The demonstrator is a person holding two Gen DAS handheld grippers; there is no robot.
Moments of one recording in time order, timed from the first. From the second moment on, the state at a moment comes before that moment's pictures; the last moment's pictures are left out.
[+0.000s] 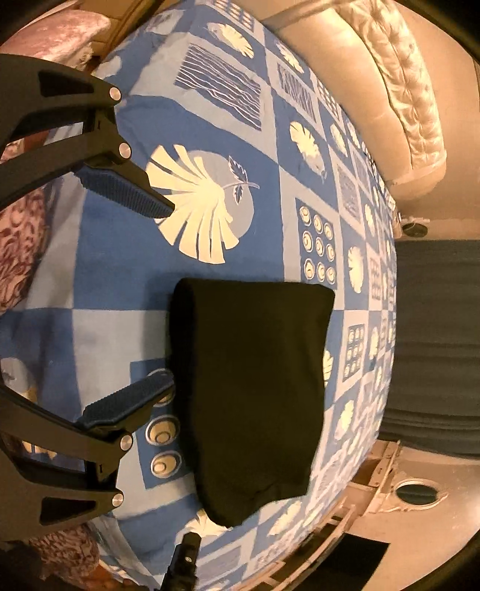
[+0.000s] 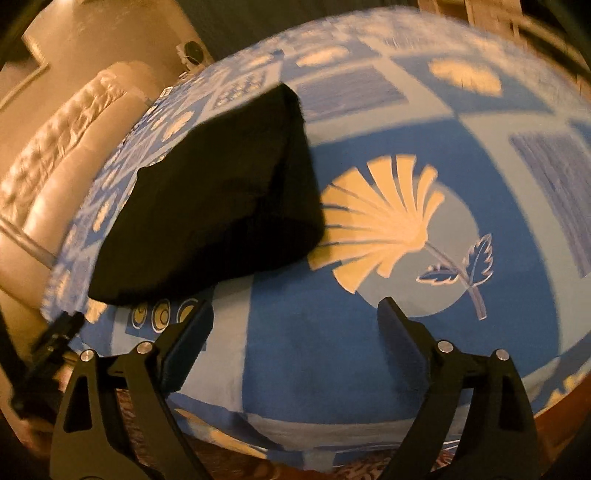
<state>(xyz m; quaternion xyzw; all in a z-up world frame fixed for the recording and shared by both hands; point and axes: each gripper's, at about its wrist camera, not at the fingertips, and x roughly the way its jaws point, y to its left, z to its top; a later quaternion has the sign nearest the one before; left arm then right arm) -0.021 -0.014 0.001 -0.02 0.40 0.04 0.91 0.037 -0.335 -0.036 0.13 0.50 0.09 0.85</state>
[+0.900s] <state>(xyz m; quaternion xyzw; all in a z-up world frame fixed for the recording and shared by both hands) -0.028 -0.022 0.006 -0.07 0.40 0.05 0.91 0.008 -0.309 -0.016 0.08 0.44 0.09 0.89</state>
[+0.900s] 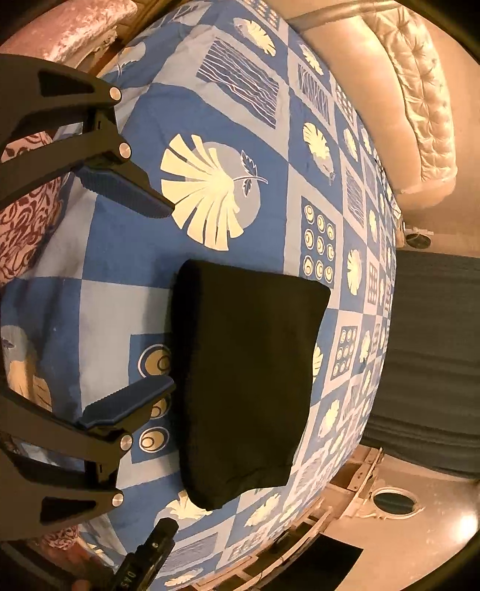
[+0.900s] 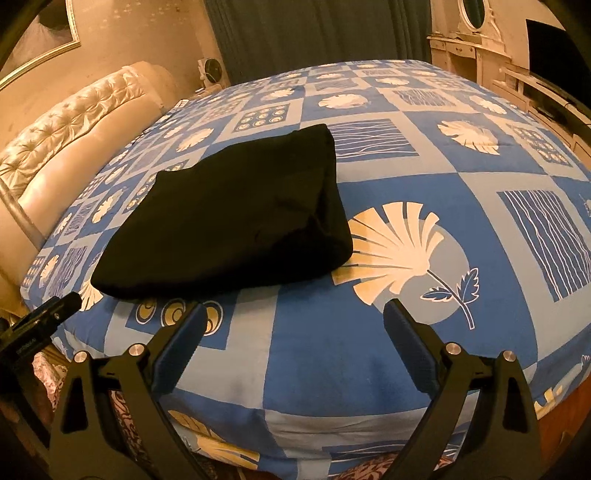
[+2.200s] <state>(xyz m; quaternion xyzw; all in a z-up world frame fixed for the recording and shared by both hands) -0.003 -0.037 0.017 -0.03 0.38 0.04 0.92 0.009 -0.309 -0.021 0.07 0.45 0.08 0.89</state>
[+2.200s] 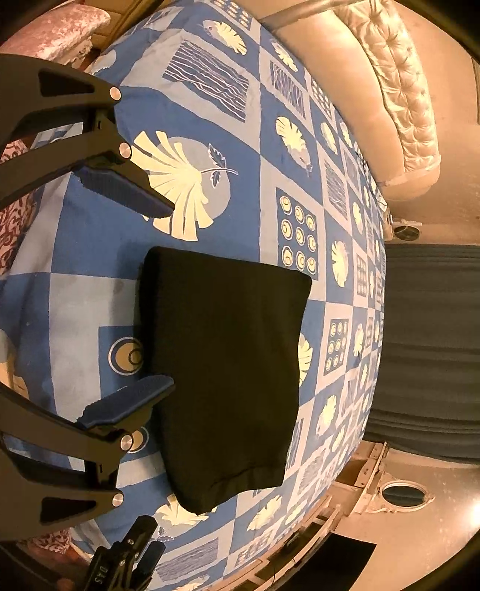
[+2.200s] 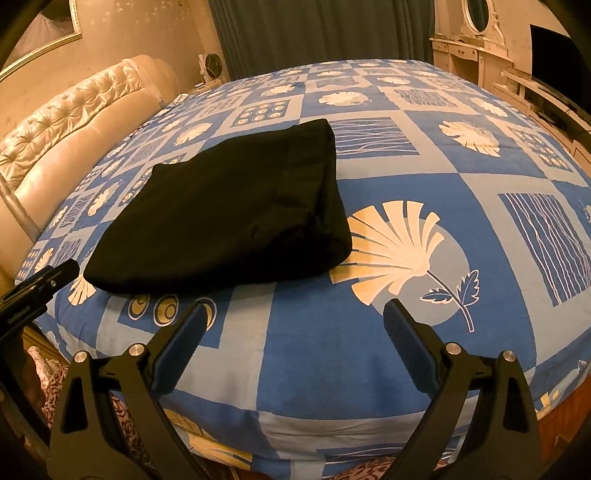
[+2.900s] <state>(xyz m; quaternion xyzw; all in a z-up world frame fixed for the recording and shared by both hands) -0.003 -0.045 0.022 -0.02 0.38 0.03 0.92 0.017 -0.313 -0.026 0.07 0.46 0.09 0.88</state>
